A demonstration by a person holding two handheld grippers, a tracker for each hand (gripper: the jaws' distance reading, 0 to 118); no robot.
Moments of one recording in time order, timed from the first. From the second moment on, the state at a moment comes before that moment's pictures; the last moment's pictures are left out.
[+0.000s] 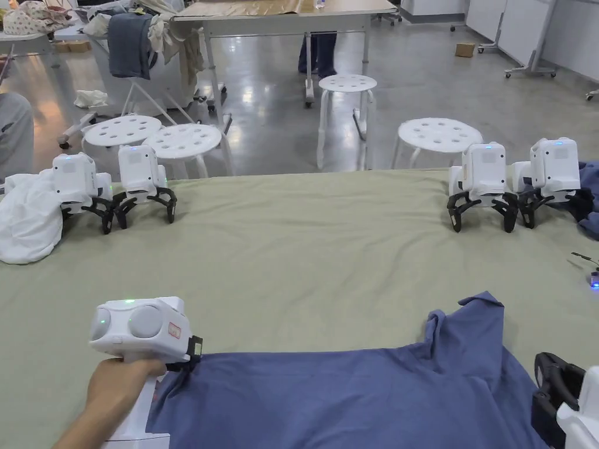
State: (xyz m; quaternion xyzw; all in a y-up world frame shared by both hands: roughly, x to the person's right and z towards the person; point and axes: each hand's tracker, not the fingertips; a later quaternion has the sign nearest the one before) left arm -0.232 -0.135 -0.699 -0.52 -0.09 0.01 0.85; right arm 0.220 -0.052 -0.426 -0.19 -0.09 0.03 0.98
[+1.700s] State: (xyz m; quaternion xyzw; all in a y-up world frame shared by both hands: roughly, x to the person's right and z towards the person) left arm -0.264 -0.064 -0.594 -0.43 -0.13 0.05 0.89; right arm 0.286 -0.083 -0.587 -0.40 -0.06 -0.06 0.91
